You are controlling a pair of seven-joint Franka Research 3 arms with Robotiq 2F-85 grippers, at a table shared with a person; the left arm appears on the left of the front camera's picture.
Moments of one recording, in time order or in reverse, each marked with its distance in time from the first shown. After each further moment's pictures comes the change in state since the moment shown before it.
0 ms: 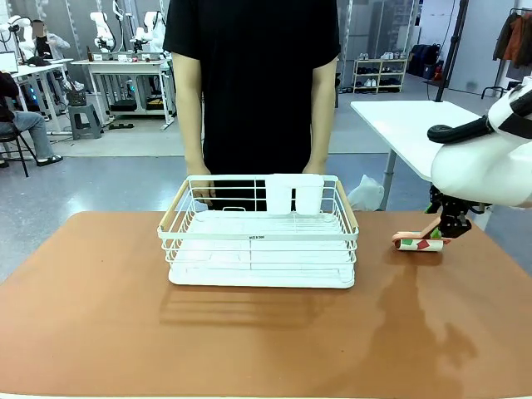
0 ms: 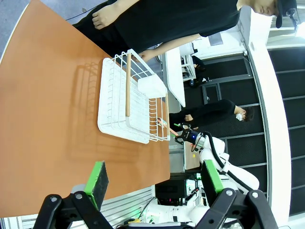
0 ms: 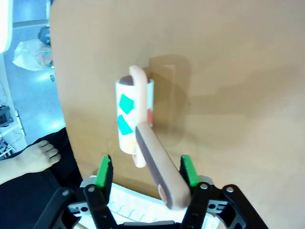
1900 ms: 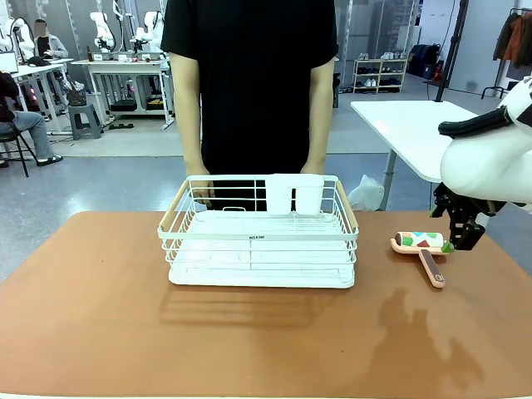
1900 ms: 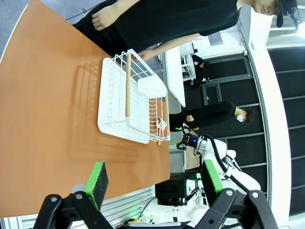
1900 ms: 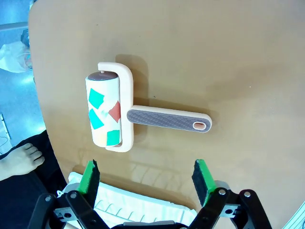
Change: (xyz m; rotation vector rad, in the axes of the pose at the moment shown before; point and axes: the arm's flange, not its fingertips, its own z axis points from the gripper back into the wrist) left arm 0.000 0.000 0.000 0.000 0.000 0.000; right arm -0.005 -0.017 0.015 -0.080 -0.006 0.010
